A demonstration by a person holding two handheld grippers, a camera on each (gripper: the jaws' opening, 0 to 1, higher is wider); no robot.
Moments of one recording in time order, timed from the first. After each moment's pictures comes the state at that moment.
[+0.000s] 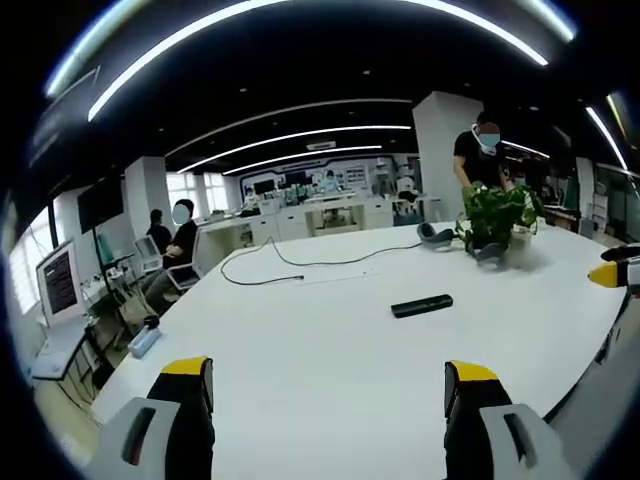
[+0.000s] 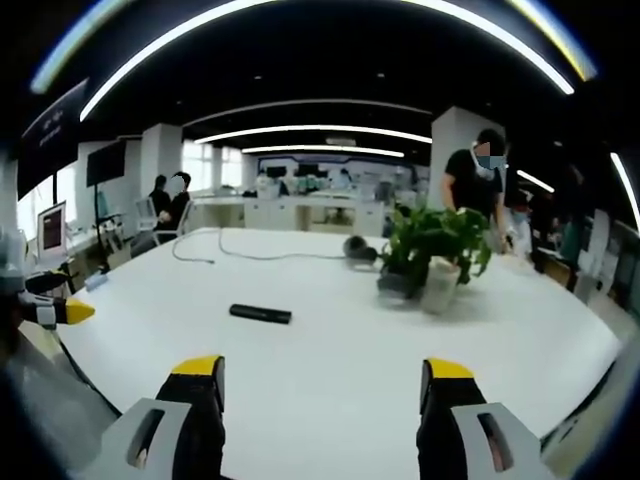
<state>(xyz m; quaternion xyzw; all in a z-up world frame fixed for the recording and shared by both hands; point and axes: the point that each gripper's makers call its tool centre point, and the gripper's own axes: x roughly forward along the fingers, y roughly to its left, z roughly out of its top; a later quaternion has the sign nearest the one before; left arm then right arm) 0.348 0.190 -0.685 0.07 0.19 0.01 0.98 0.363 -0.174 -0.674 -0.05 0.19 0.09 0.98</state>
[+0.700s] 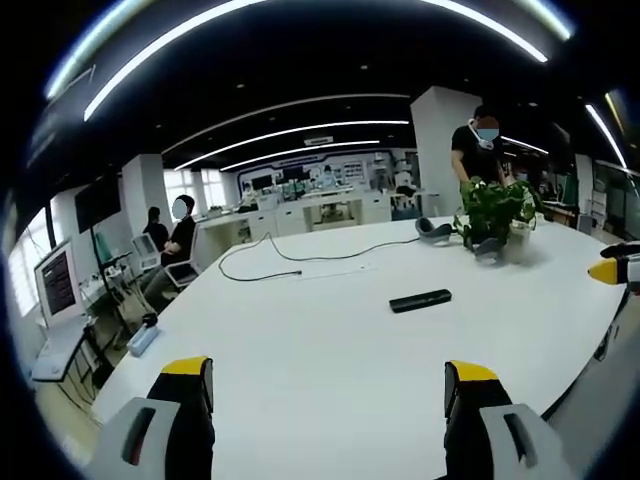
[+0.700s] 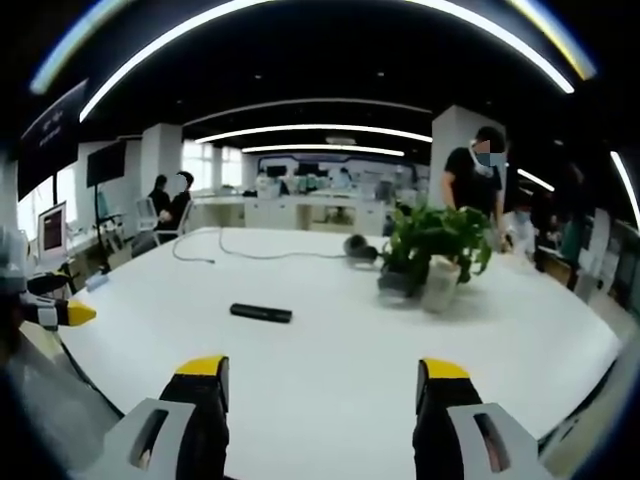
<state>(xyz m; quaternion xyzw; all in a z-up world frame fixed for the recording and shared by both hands) 0.349 0.188 -0.688 0.07 0.20 0.00 0.98 0.362 -0.174 -0.676 -0.04 0.19 0.10 0.98</state>
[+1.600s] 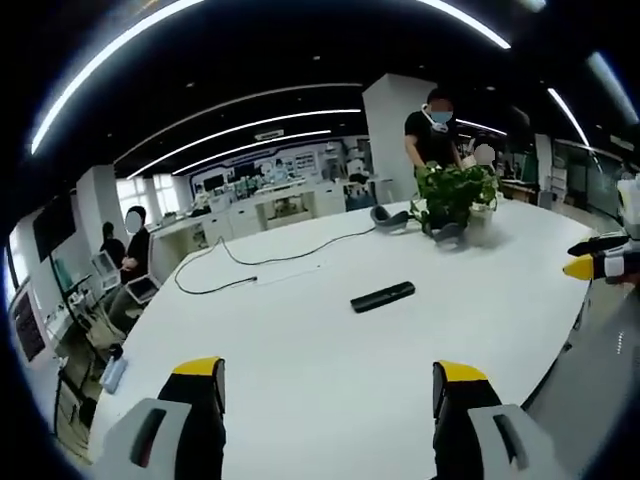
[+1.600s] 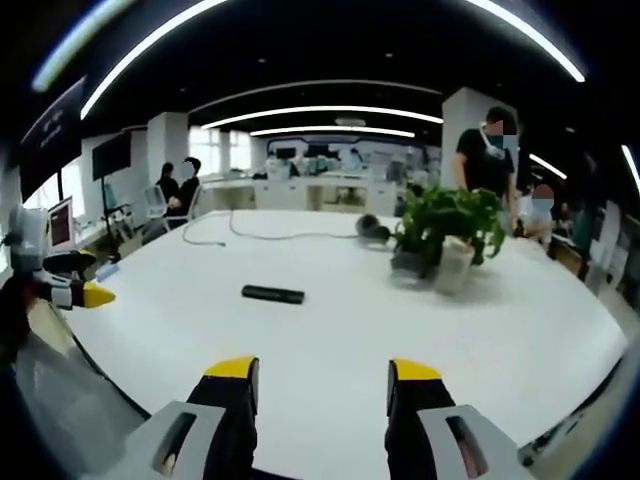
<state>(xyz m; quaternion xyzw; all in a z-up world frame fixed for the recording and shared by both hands) 0.383 0.152 -0.683 0.11 0.23 -0.12 0.96 0.355 -0.166 -0.689 -0.03 0.24 0.12 0.96</state>
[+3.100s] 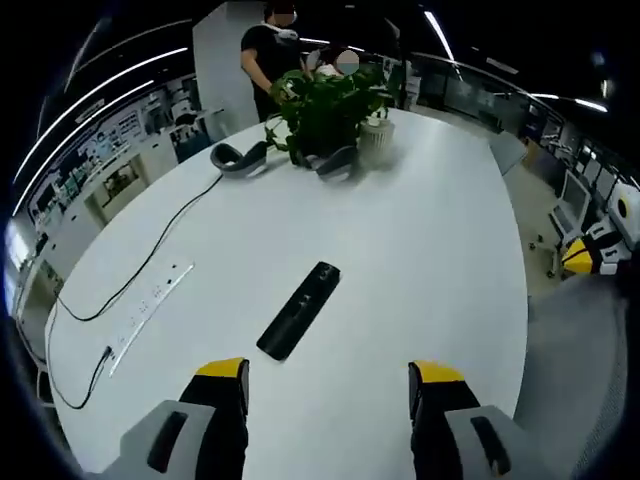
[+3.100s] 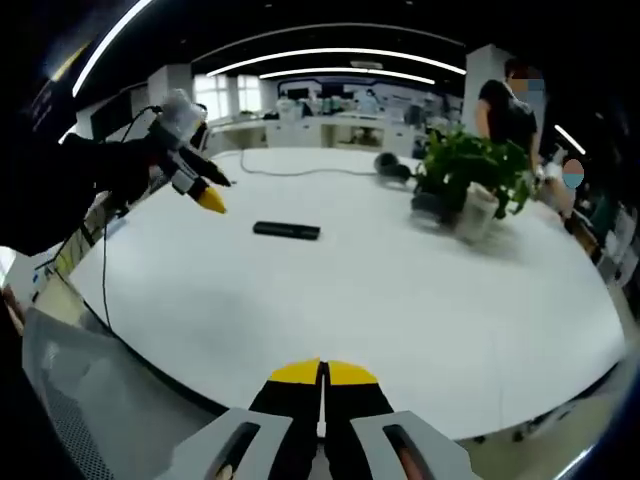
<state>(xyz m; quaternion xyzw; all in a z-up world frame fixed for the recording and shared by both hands) 0.559 0.048 -0.756 0.22 0.41 -0.44 0.77 0.341 -0.159 -0.734 -0.05 0.37 0.14 0.92</state>
